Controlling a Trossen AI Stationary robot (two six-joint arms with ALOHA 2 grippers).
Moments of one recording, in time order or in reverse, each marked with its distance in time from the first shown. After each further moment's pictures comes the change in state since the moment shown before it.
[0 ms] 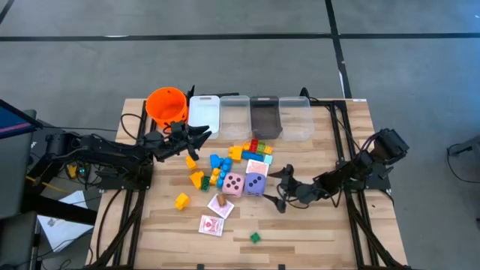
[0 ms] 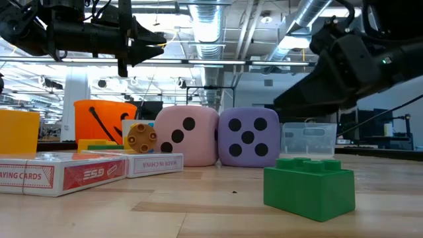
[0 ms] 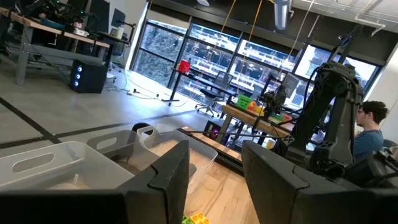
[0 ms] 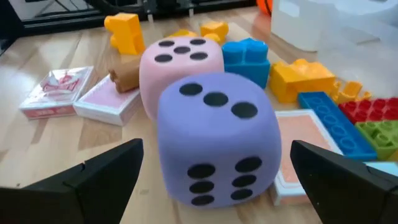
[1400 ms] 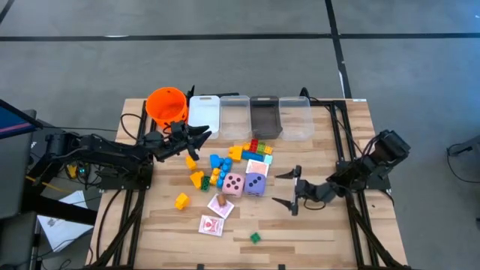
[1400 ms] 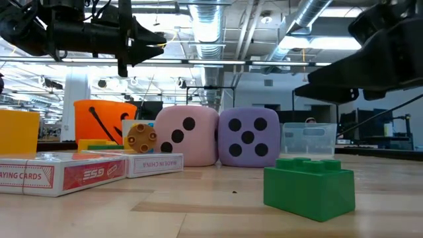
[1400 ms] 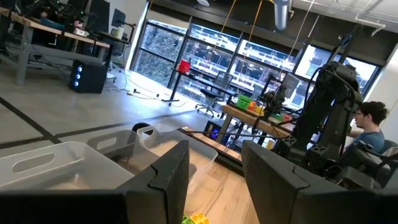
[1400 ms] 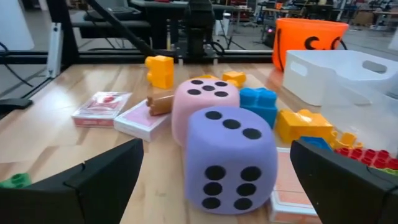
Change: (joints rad) left arm 0.000 0.000 0.000 0.000 0.000 0.000; right arm 0.104 0.000 -0.194 0.451 0.056 -0.244
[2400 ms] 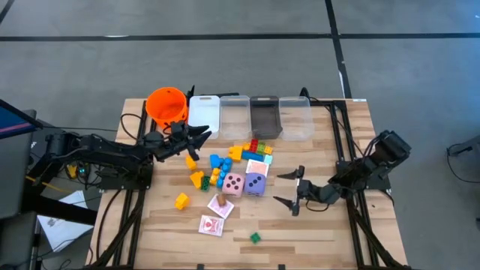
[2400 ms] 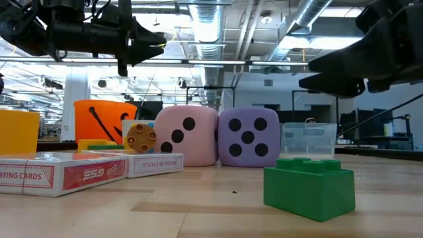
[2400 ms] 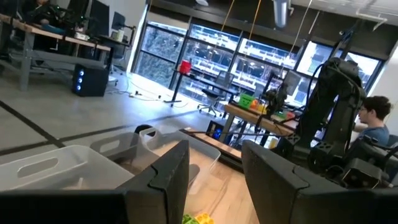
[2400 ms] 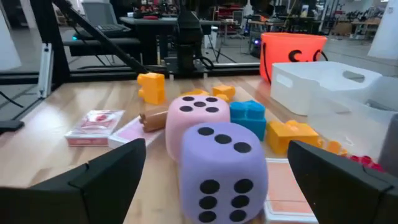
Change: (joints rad) left arm 0.003 0.000 0.000 0.001 -0.001 0.031; right arm 0.051 0.001 -0.001 0.063 0.100 0.004
